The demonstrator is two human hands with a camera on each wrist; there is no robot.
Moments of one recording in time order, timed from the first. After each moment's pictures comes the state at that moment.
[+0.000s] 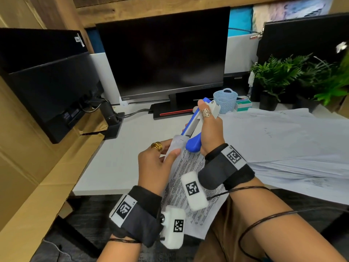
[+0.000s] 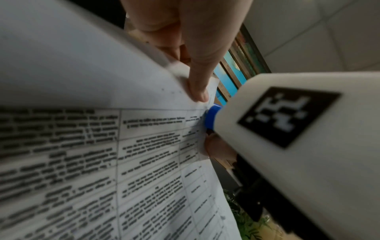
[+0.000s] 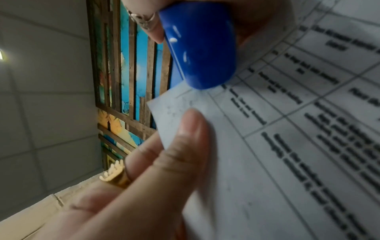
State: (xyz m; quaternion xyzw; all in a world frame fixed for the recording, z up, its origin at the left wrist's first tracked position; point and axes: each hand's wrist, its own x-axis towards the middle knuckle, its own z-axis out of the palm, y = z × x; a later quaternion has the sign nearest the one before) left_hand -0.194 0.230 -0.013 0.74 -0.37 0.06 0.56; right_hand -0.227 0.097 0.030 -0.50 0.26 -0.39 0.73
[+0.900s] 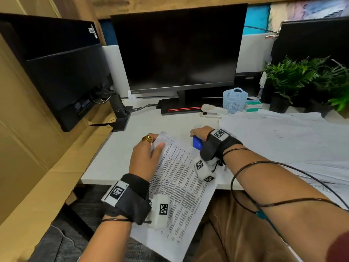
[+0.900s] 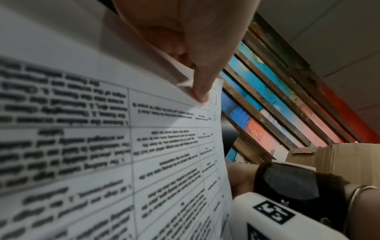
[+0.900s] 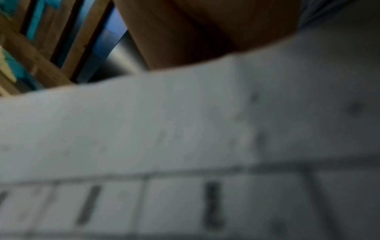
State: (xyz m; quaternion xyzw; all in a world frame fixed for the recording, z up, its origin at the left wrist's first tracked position) left_hand -0.147 0.256 -0.025 0.82 -0.34 0.08 0.45; right_hand -0.165 0.040 -0.020 -0.80 0.36 0.00 0.48
